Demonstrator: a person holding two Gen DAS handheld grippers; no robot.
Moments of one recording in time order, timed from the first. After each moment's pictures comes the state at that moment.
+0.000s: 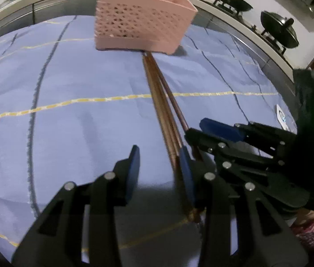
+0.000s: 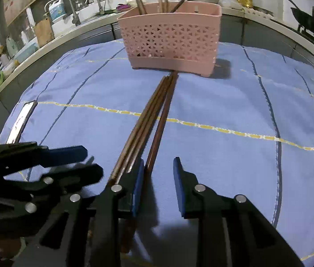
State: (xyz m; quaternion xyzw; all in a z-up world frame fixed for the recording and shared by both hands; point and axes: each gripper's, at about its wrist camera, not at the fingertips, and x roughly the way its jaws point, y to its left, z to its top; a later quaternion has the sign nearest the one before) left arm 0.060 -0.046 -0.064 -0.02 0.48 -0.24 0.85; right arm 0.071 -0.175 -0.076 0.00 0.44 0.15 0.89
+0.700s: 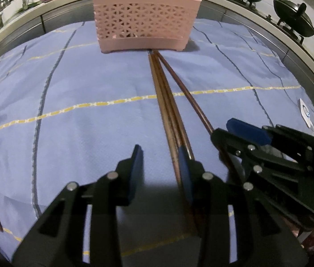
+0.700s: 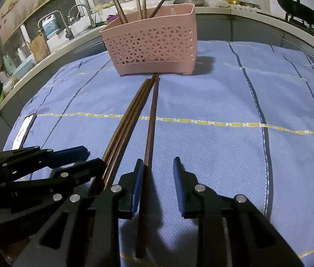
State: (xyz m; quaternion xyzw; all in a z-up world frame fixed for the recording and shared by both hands) left arm 0.062 -0.067 -0.067 0.04 0.47 -0.17 0.87; right arm 0.060 -0.200 -0.079 0.03 0.42 0.15 0.90
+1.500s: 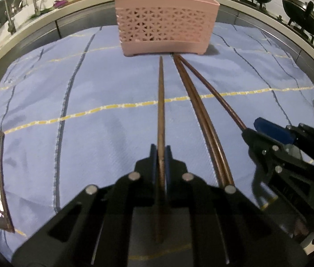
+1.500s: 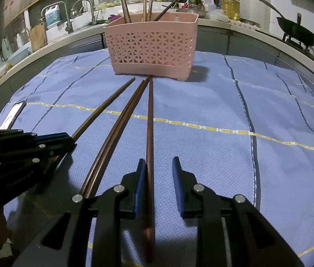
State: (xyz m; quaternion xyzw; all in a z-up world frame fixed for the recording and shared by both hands) left arm 0.061 -0.052 -0.069 0.07 0.45 -0.12 0.88; right arm 0.054 -0.190 -0.083 -0.03 0.39 0.12 0.91
